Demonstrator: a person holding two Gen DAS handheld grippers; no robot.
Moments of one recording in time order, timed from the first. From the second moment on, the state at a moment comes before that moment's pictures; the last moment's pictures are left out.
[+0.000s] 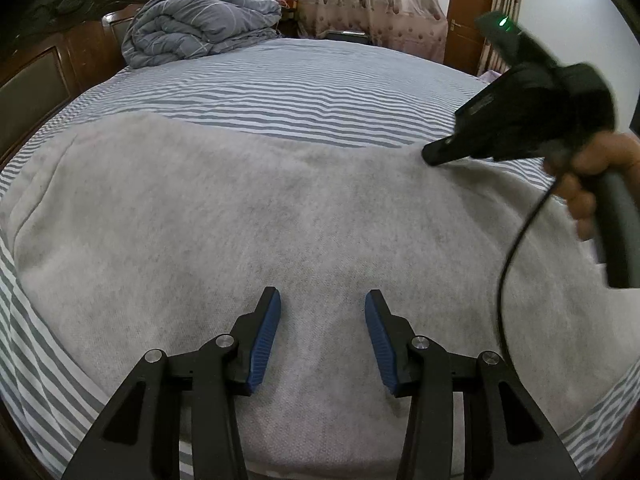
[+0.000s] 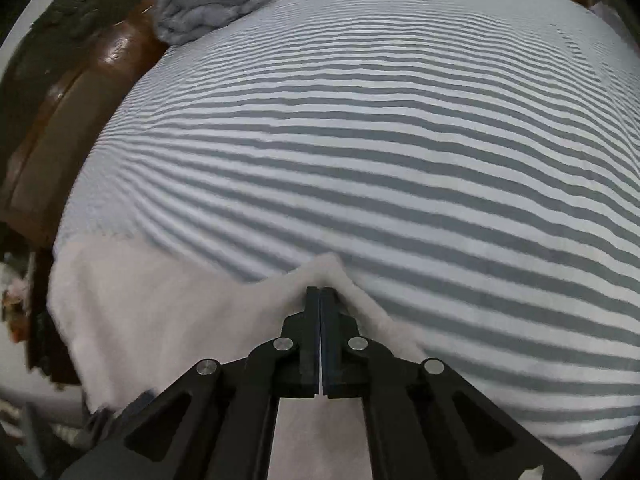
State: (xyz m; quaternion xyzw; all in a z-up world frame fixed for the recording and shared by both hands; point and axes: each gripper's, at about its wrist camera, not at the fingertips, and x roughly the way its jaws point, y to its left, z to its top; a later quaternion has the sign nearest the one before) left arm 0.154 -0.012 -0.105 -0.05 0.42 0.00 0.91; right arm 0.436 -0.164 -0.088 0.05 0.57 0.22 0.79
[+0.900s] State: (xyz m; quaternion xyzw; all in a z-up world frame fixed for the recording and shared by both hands) left arm 0.143 -0.026 -0.105 -0.02 0.40 -0.02 0.92; right arm 0.153 -0.414 -0.063 0.33 0.47 0.07 0.82
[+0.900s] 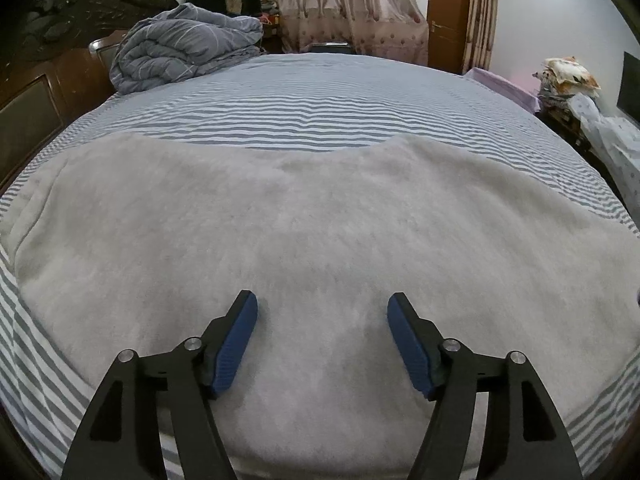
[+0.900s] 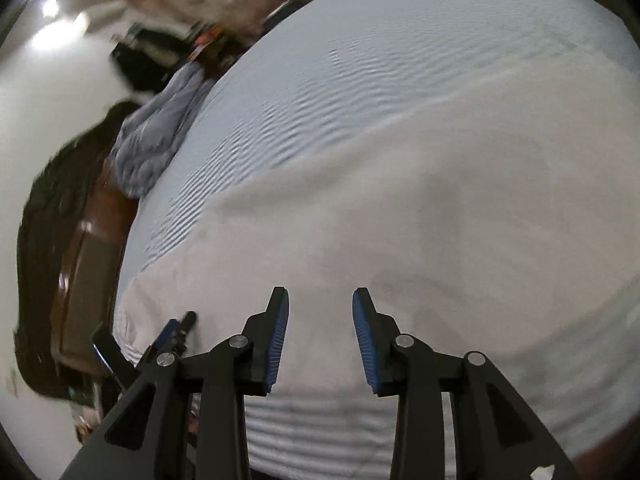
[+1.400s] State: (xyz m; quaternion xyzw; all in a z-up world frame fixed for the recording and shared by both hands) left arm 0.124 -0.114 -0.068 0.02 0.41 -0.11 0.90; right arm 0.095 -0.477 -0.142 0.49 0.43 0.10 0.76
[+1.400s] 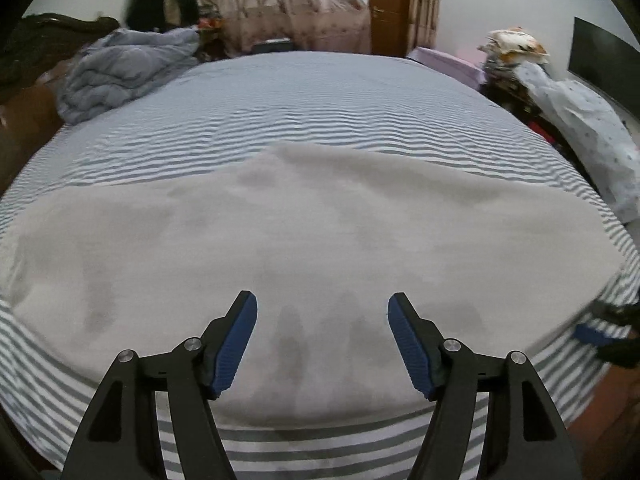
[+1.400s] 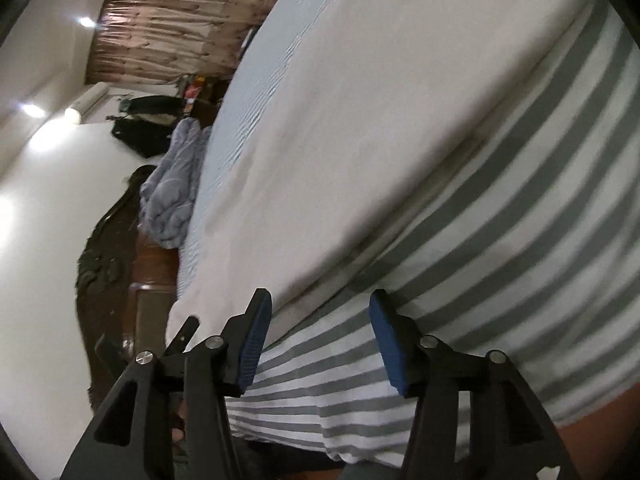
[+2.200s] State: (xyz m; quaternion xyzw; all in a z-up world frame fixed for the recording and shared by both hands) left arm 0.147 -0.219 -0.083 0.00 0.45 -0.16 0.88; right arm 0.094 -0.652 -0.149 0.59 0.28 0.03 0.76
